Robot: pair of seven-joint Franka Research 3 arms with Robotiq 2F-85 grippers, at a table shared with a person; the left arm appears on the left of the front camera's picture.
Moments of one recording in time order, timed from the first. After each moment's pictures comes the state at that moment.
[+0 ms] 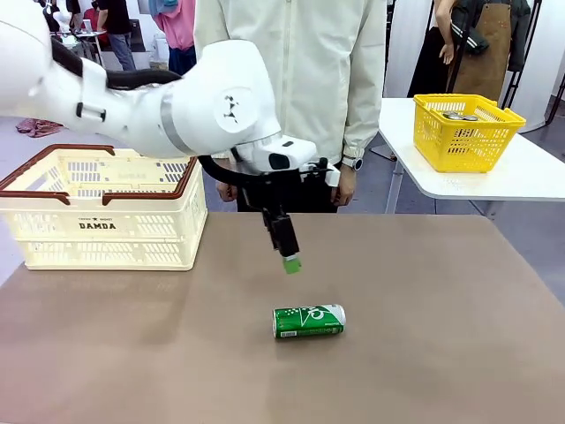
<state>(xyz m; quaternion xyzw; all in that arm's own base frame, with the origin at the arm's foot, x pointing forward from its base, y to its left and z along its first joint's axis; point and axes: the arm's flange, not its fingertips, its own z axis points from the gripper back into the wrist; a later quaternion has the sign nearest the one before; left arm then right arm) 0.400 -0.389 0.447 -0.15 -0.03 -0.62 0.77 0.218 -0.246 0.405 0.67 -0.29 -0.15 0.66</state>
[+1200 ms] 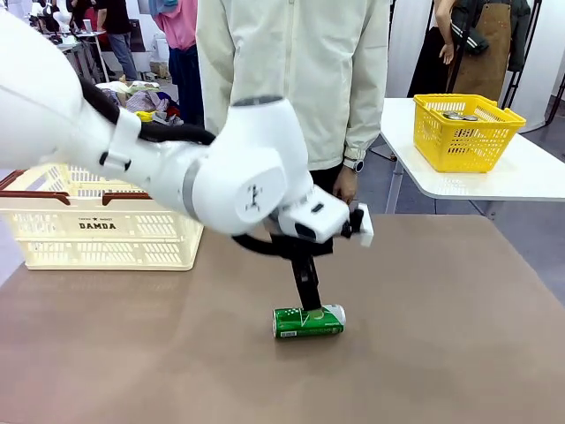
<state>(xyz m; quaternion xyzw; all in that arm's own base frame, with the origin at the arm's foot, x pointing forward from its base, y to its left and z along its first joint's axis) 0.335 -0.429 0.390 -0.08 -0.11 -0.70 0.70 0.218 -0.246 0.405 0.67 -0.29 -0.15 0.66</state>
